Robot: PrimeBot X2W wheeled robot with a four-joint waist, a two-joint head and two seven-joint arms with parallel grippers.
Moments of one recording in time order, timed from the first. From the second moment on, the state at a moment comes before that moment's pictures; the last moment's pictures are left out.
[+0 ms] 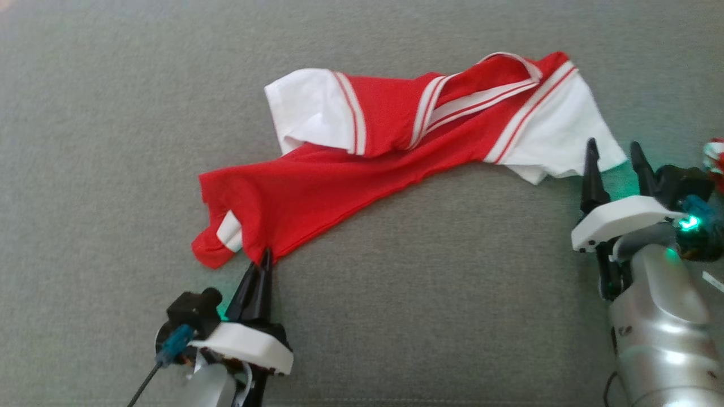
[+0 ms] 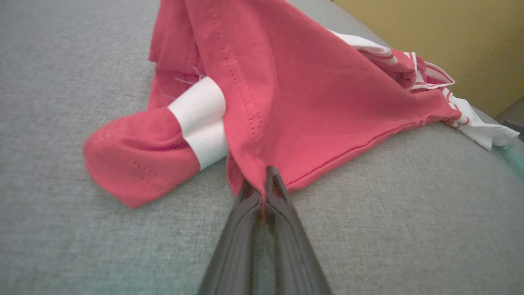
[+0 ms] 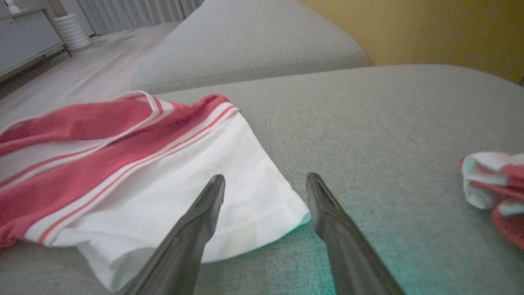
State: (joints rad) left arm -0.21 0.05 -0.30 0.56 -0.40 -0.13 -0.26; right arm -0.54 -0.05 -0.21 0.82 0.00 0.13 -0.26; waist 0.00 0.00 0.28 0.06
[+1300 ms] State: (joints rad) left arm -0.51 0.30 -0.18 0.15 -0.33 -0.13 -0.26; right arm -0.67 -0.08 0.06 0.37 0.67 0.13 -0.26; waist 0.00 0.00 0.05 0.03
